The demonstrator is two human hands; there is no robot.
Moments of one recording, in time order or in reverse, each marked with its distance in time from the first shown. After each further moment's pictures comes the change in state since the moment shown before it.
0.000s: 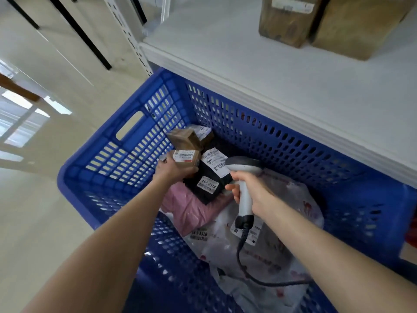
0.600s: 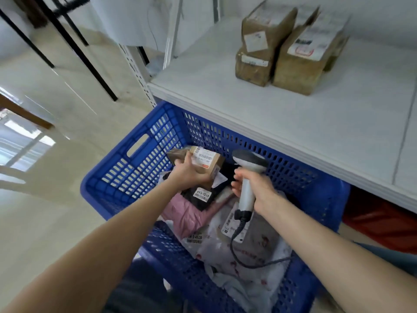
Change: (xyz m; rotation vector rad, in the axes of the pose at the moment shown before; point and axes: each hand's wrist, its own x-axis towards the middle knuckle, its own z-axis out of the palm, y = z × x) left_hand -0.137 0.062 -0.048 -0.010 -0.086 0.320; right_hand -0.083 -0.018 -0.028 0.135 0.036 -0.244
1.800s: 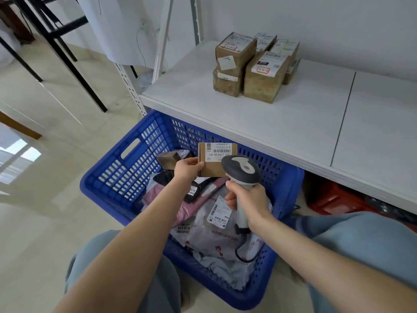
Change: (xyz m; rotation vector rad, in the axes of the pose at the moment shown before) left_hand -0.061 0.041 0.026 -0.780 0.135 -0.006; right_hand -0.124 0.021 -0.039 -0.195 0.091 -0.329
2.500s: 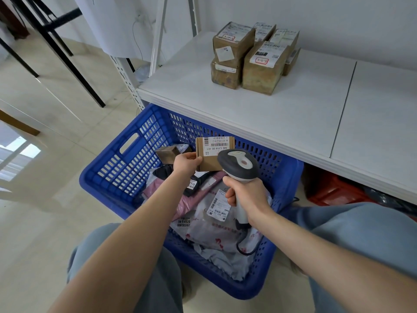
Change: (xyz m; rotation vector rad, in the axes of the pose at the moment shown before) left_hand 0.005 -0.004 0.001 0.028 0.005 -0.039; right_hand -0.006 -0.001 0.000 -0.065 -0.027 -0.009
